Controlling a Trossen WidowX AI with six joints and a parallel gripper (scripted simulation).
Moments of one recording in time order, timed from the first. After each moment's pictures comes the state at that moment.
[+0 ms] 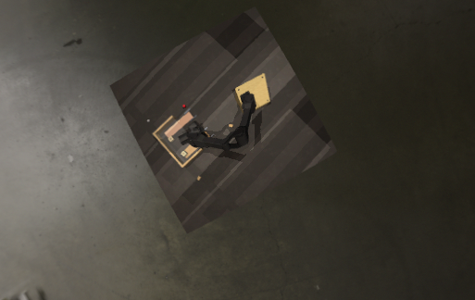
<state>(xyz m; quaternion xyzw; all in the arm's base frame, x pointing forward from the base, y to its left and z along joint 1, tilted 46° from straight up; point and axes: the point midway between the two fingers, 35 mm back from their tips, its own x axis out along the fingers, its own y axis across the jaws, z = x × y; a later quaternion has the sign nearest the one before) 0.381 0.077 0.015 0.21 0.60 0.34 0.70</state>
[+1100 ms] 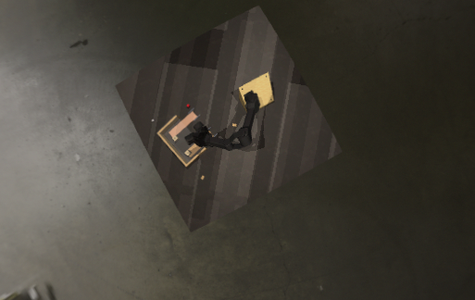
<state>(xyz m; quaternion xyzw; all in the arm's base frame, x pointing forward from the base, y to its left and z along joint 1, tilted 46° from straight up) 0.379 0.095 -0.003 0.21 0.60 0.34 0.69</state>
